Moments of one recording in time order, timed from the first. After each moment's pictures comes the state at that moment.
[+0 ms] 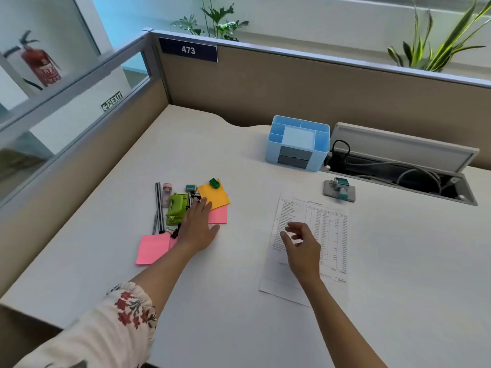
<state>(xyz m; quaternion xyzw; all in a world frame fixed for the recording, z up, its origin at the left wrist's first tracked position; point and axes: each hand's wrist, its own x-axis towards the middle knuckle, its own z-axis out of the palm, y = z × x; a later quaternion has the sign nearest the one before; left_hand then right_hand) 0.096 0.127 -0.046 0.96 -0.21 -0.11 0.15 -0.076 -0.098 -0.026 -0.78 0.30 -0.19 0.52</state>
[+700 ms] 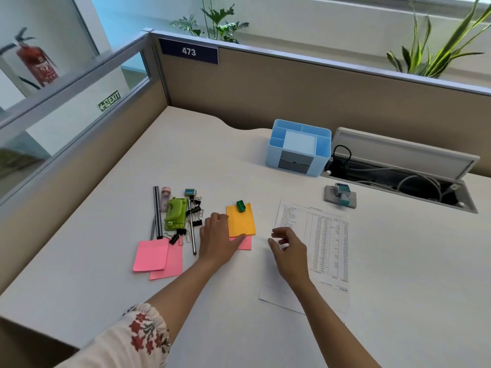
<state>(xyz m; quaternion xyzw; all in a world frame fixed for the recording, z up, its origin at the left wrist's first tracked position) 0.057 0.080 -0.041 0.95 -0.16 -0.06 0.25 -0.053 -0.084 -0.034 -0.81 0.26 -0.14 0.51</state>
